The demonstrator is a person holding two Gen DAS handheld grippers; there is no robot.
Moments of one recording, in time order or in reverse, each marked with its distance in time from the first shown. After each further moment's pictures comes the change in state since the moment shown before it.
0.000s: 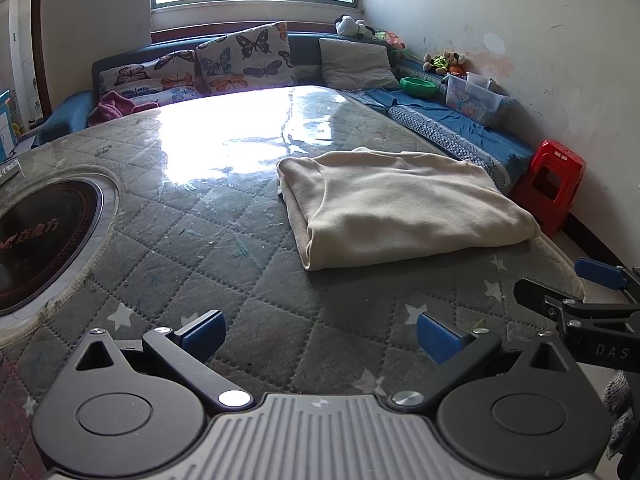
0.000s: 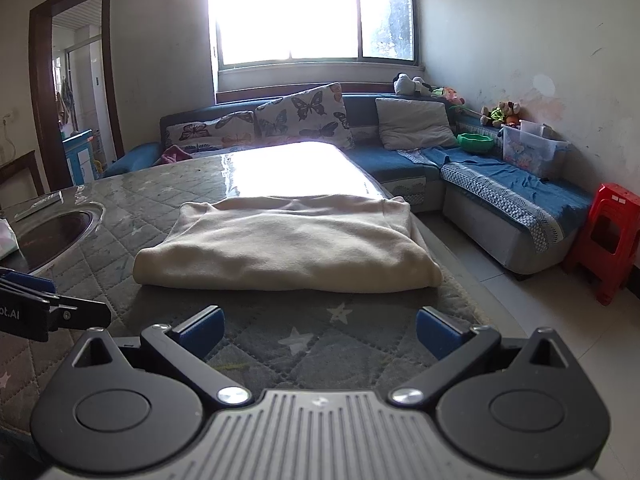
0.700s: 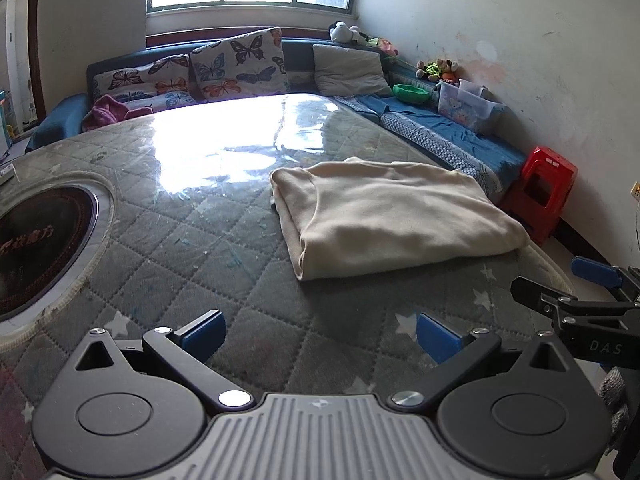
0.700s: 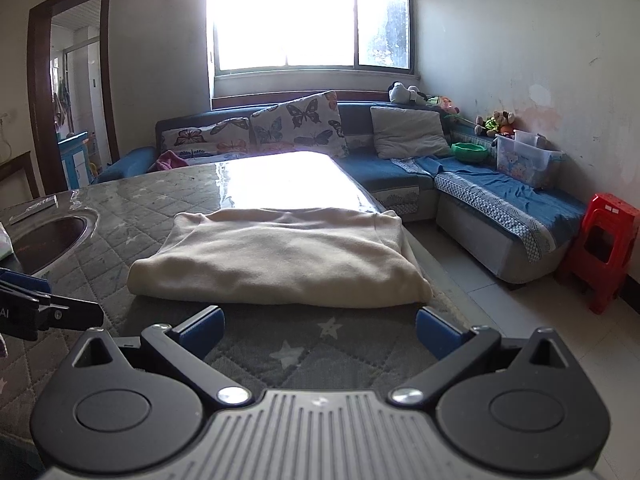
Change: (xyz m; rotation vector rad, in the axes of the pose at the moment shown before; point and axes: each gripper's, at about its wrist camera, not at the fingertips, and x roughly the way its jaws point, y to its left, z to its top) left arm -0.006 0.000 0.002 -0.004 -0.019 -0.029; right arm -0.006 -0.001 0.006 -0.012 -0.022 -0.021
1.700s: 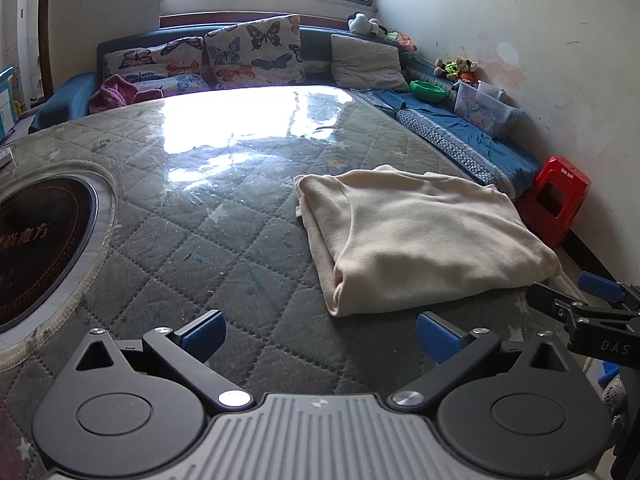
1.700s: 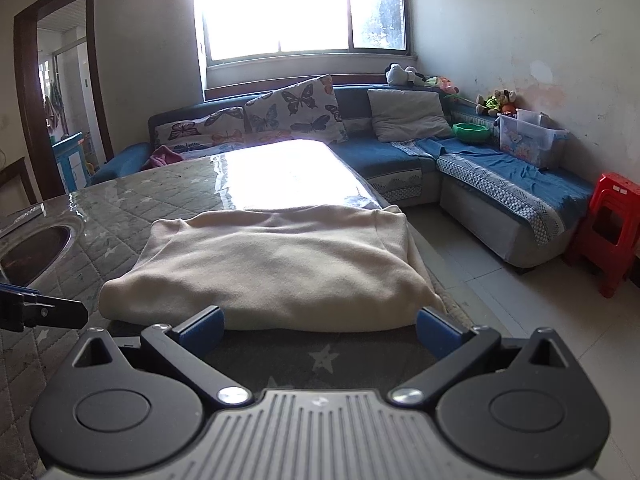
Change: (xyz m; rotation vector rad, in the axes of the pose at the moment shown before) left arm 0.034 0.026 0.027 -0.061 0.032 0.007; right arm 0.044 -0.010 0.018 0.044 0.046 0.008
